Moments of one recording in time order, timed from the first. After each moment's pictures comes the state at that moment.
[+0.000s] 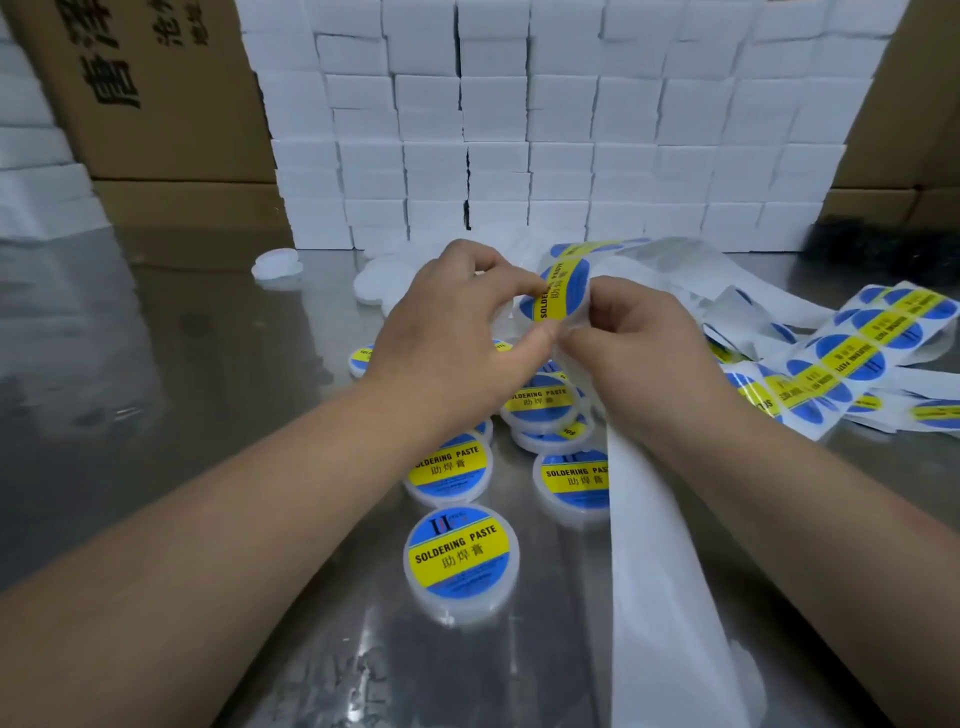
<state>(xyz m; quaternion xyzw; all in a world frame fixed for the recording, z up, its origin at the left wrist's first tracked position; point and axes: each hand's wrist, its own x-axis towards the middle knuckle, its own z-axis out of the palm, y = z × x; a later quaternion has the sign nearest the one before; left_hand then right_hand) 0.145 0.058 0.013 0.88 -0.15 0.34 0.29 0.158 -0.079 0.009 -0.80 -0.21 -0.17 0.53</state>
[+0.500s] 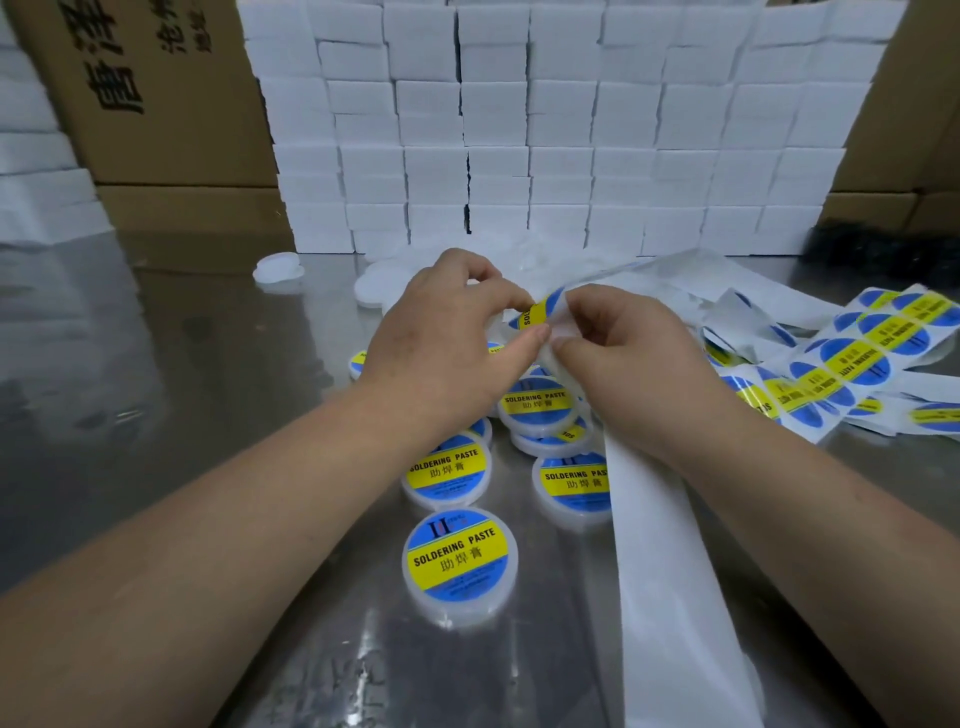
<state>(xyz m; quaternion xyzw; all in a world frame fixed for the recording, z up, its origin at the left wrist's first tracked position) 0.153 0.063 0.009 0.89 -0.13 0.35 0.25 0.160 -0.083 0.010 -0.84 -0.24 -0.18 0.44</state>
